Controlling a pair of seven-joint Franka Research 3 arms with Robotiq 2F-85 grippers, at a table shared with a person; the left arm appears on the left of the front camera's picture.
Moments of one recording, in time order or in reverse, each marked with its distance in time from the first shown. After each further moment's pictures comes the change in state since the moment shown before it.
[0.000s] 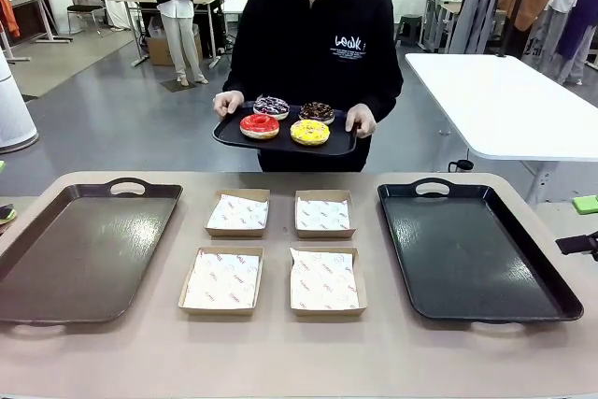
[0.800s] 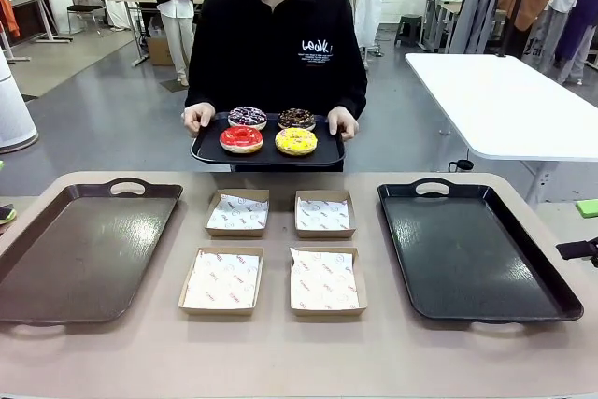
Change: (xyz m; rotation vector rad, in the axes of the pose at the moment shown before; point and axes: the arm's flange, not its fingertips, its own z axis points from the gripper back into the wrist) left arm -0.001 0.000 0.000 -0.008 0.004 0.002; right arm -0.004 -0.007 0.000 0.036 0.006 -0.026
